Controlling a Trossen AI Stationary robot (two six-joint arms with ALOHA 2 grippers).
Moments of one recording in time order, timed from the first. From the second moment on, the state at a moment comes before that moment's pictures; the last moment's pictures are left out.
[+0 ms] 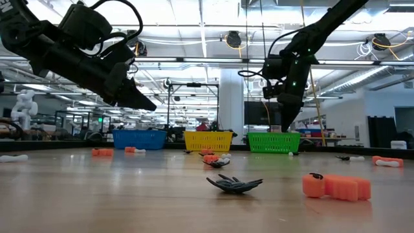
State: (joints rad) left arm 0.05 1.24 0.25 0.58 -0.32 -0.13; right arm -0.77 1.65 1.15 -0.70 -0.05 -0.34
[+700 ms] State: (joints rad) left arm 0.05 1.24 0.25 0.58 -0.32 -0.13; right arm -0.65 1.58 1.01 -0.61 -0.10 -0.29
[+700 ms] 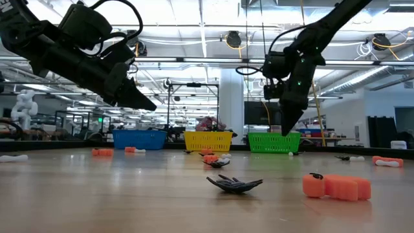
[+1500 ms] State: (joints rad) left arm 0.05 1.24 0.25 0.59 -0.32 -0.12; right arm -0.70 1.50 1.01 -0.56 0.00 -0.24
